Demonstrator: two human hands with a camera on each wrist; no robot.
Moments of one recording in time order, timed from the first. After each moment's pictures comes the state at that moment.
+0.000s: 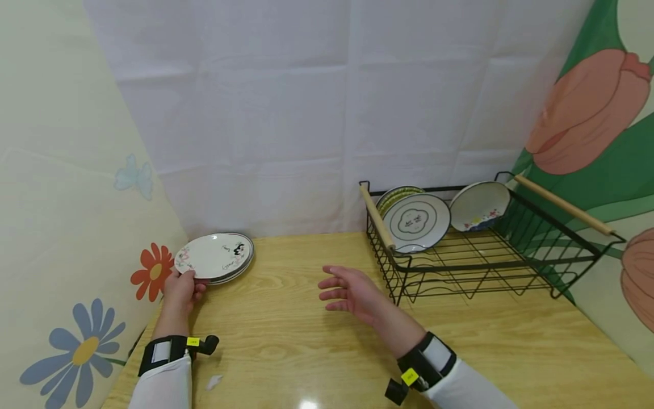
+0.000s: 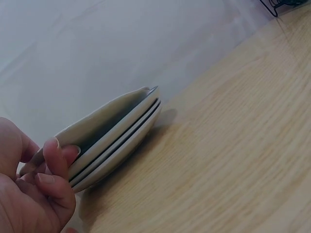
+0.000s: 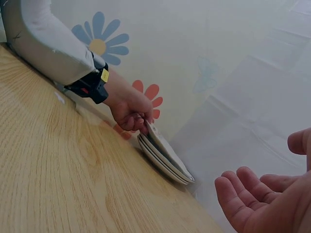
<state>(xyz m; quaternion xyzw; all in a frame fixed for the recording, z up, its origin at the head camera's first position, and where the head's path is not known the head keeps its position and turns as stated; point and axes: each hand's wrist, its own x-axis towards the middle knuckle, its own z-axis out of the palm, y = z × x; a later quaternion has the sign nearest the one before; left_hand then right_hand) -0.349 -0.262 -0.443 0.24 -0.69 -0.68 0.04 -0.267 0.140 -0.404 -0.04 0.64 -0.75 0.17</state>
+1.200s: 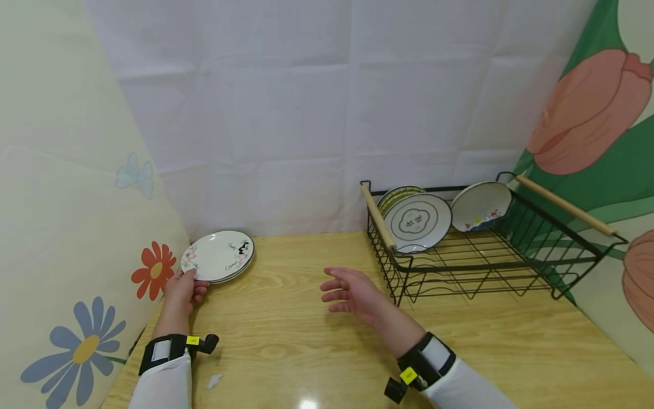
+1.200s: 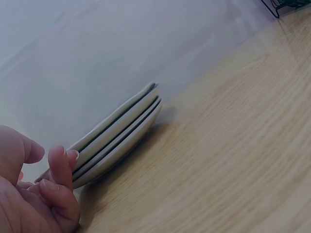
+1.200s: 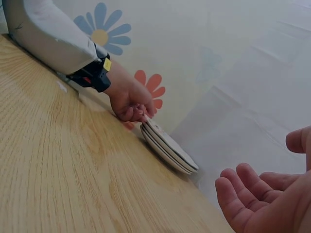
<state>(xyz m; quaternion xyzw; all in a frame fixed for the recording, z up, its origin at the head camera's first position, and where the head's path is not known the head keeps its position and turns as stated) -0.349 -0.264 -0.446 0.26 -0.69 -0.67 0.01 -0.272 0.144 -0.411 -0.04 0.65 -0.74 0.18</state>
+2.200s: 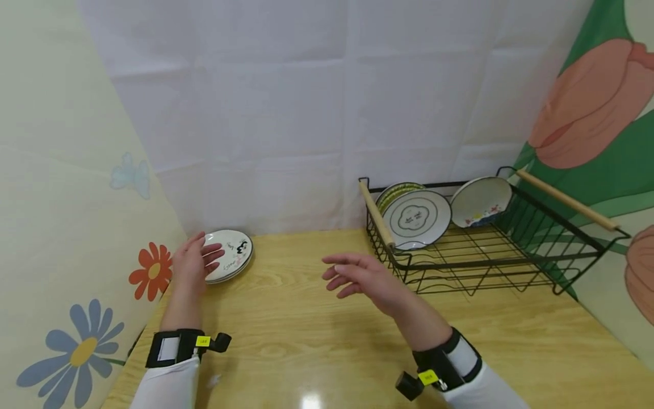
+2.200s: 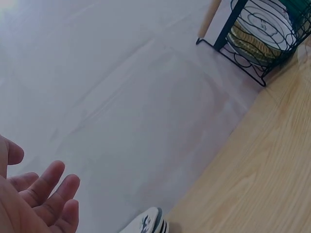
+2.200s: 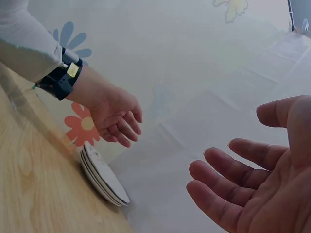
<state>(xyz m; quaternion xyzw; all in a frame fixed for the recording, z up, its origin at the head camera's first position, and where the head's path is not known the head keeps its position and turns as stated) -0.336 -0.210 -0.371 0.14 -0.66 -0.73 0.08 -0.243 0.169 -0.350 -0.24 0.71 -0.65 0.13</state>
